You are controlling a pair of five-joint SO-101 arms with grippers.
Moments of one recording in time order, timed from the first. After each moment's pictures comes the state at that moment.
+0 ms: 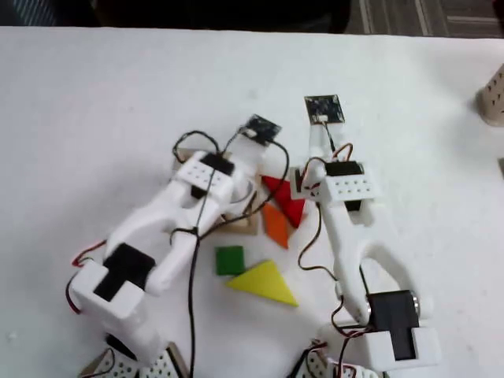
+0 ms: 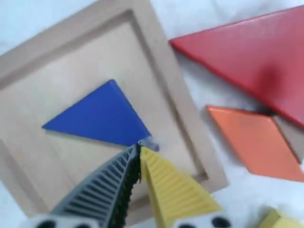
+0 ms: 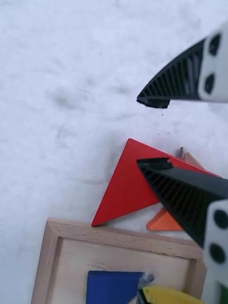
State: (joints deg) left arm 22.9 13.6 20.7 53.3 -1.7; right arm -10.0 -6.5 34.1 46.2 3.0
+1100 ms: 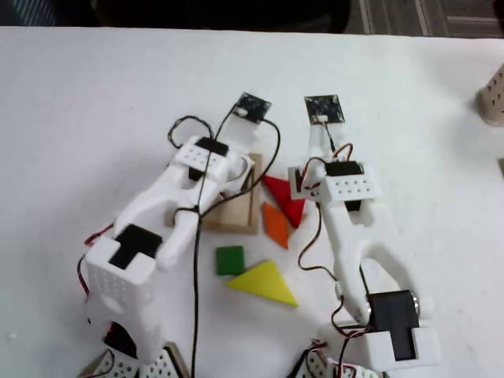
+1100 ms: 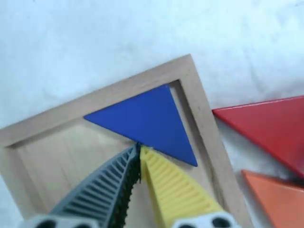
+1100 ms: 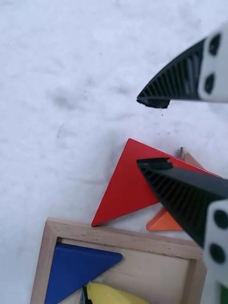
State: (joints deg) left arm 17.8 23.7 9.1 49.4 -1.7; right arm -10.0 -6.5 34.1 46.2 3.0
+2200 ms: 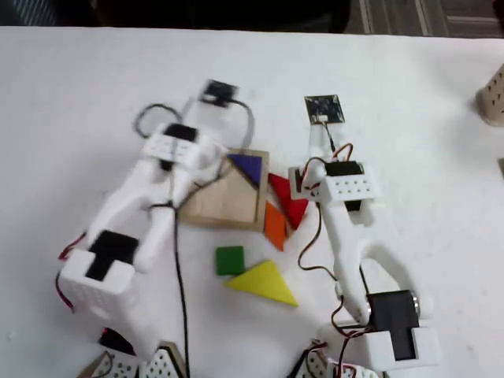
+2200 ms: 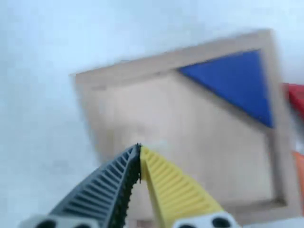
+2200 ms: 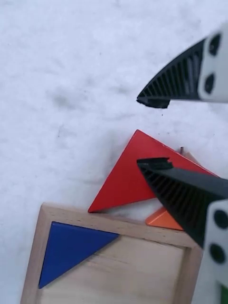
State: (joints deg) left arm 7.6 17.2 9.1 58.2 -1.7; right arm -10.0 -6.5 34.1 46.2 3.0
